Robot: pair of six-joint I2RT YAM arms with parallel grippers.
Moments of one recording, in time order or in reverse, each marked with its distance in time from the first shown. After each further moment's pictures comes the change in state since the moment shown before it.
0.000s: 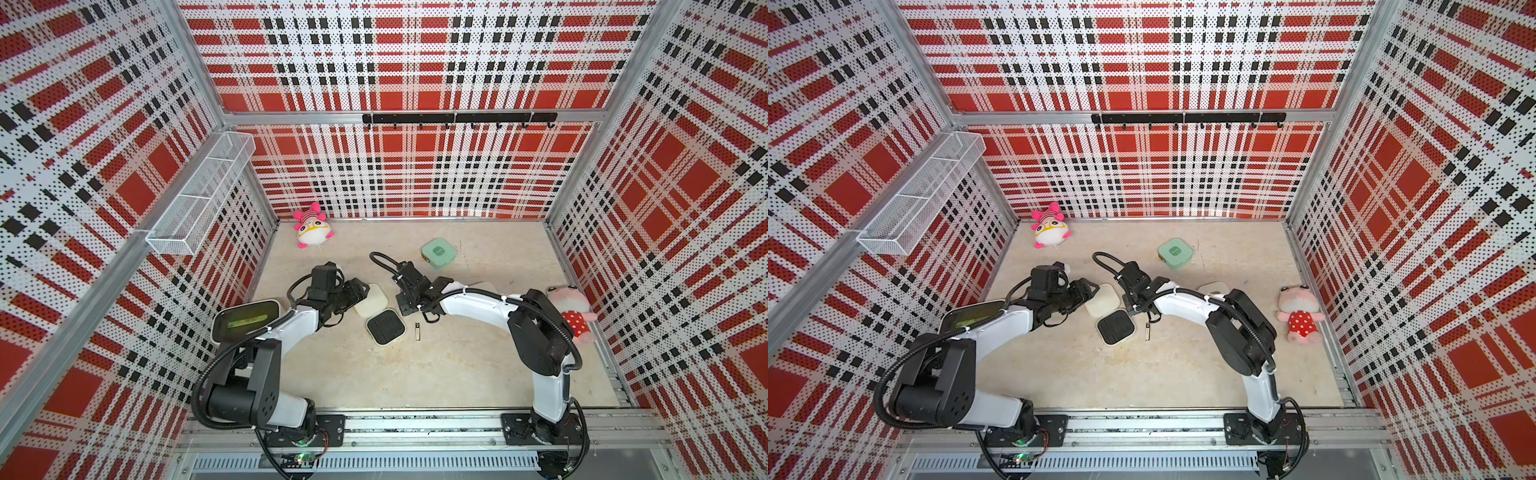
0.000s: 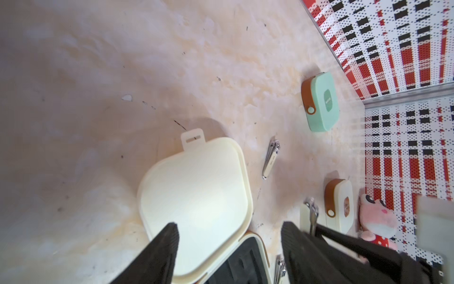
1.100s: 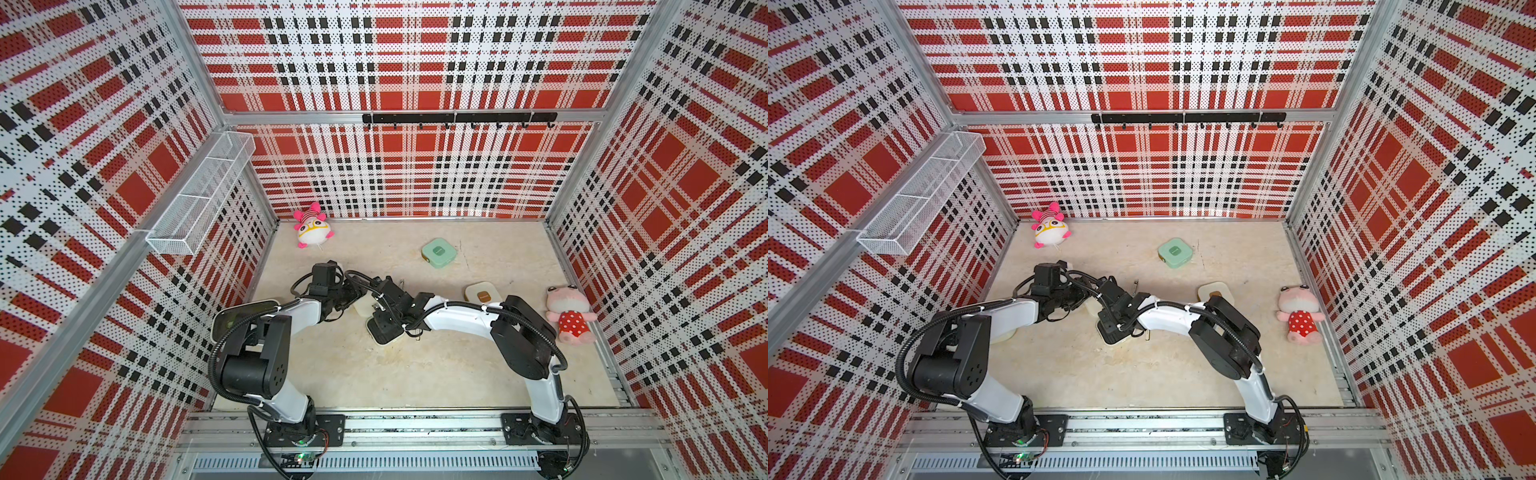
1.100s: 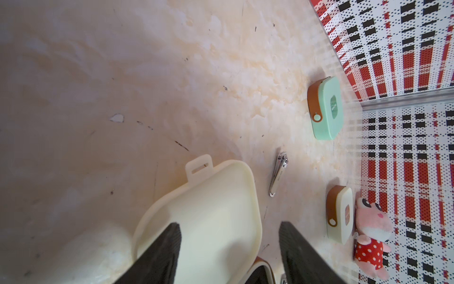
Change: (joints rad) left arm 0.038 0.138 0.028 0.103 0.066 -0.001; right arm 0.120 0.077 0.002 0.135 -0.093 -0.012
